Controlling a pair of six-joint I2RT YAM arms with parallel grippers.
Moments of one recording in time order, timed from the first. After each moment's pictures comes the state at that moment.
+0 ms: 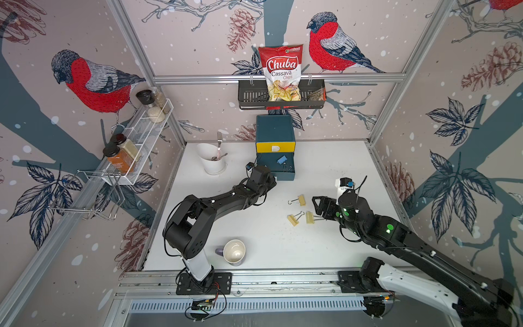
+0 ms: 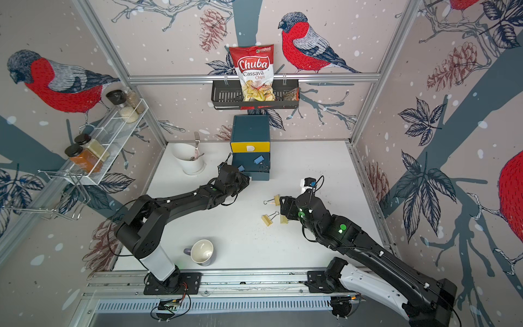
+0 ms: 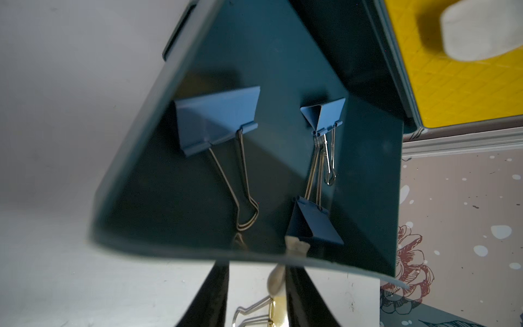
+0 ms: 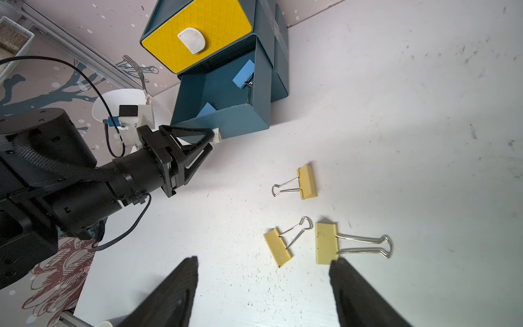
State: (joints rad) left arm -0.61 1.71 0.99 0.11 -0.07 -1.11; right arm 0.90 0.81 0.78 -0.58 0.31 0.79
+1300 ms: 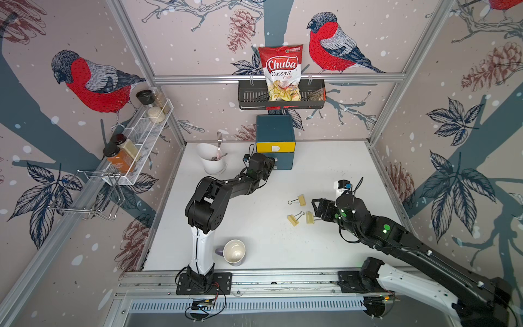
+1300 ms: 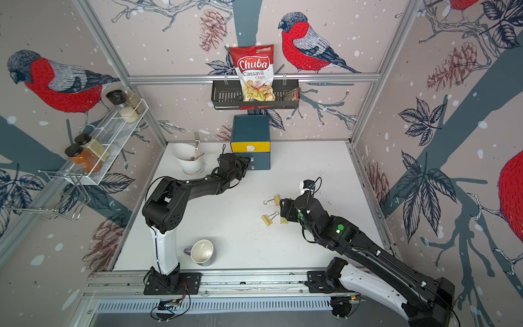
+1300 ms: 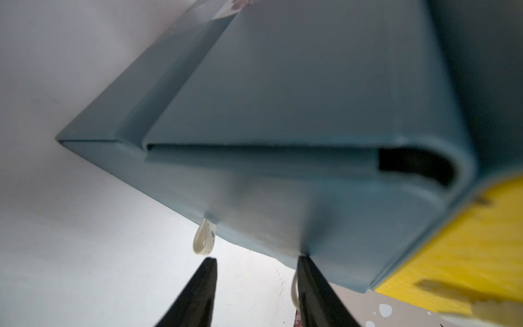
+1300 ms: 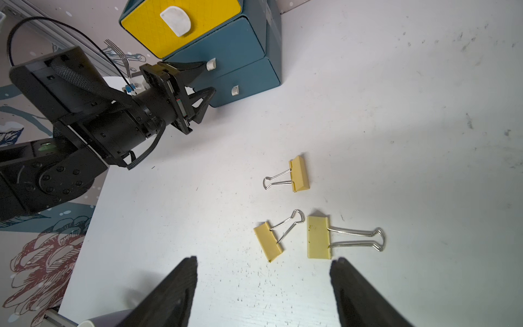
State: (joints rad) left arm -0.48 2.02 1.21 0.38 0.03 -1.39; right arm 0.89 0.81 0.74 -0.57 0.29 0.79
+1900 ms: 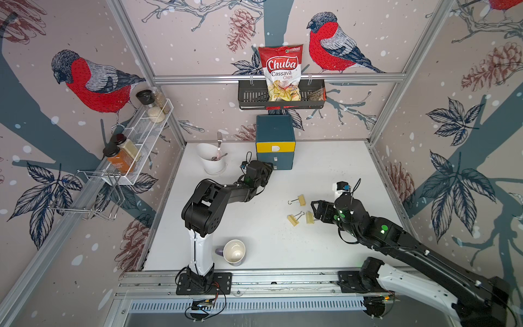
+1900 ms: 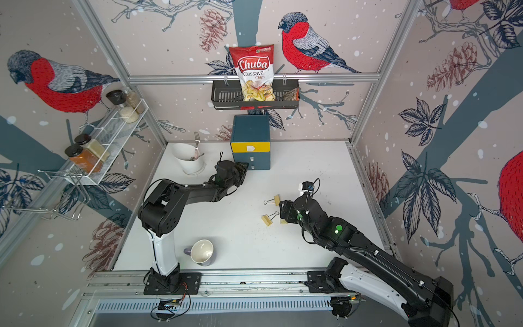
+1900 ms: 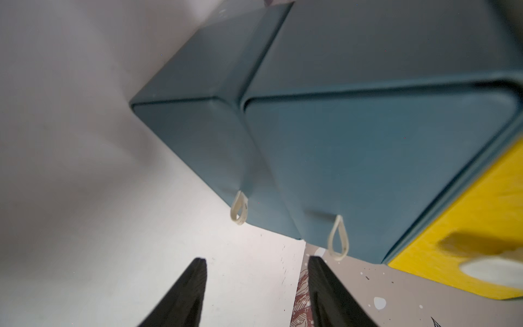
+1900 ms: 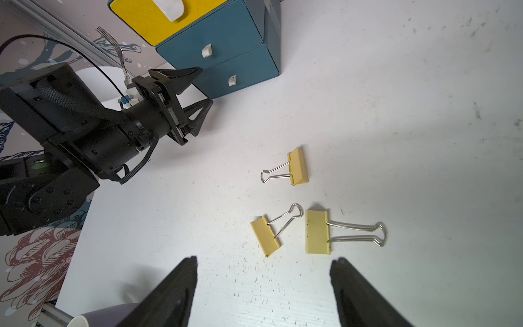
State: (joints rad) left arm -0.50 1.98 1.05 0.51 0.03 -1.44; right arm 0.88 0.82 0.71 -0.56 0.28 0.79
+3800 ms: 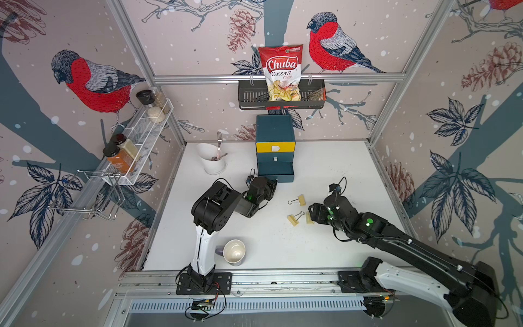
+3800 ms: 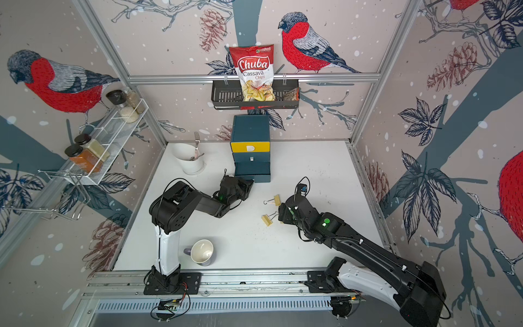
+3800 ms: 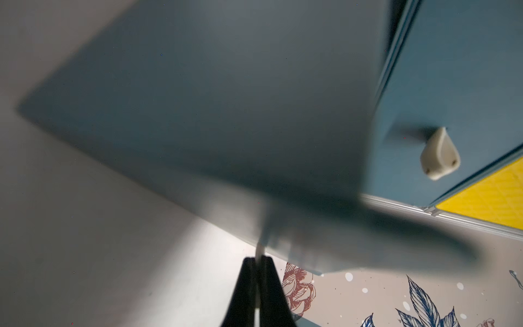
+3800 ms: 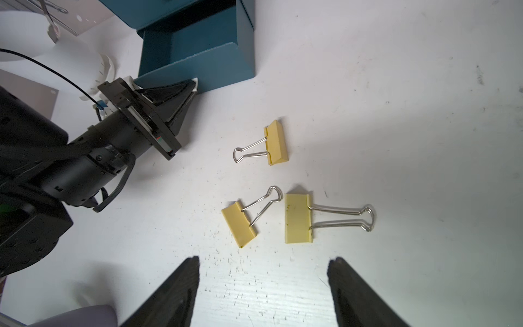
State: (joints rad) left arm -0.59 2.05 0.83 0.85 0.06 -1.58; right arm 0.87 0.98 0.70 -0.57 0.25 0.79
